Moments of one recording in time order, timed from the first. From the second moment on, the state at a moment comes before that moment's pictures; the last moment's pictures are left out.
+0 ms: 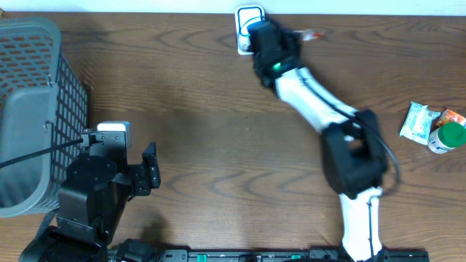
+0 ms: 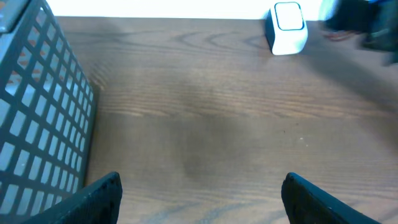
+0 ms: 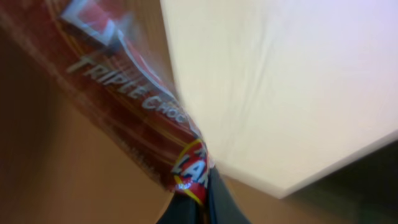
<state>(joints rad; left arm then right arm) -0.32 0.69 1.12 -1.05 -0.22 -0.20 0.43 2.18 1.74 -0.35 0.97 -1.11</state>
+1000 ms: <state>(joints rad) -0.32 0.69 1.12 -1.05 -0.22 -0.20 -0.29 1.80 1.66 -1.11 0.15 0.00</state>
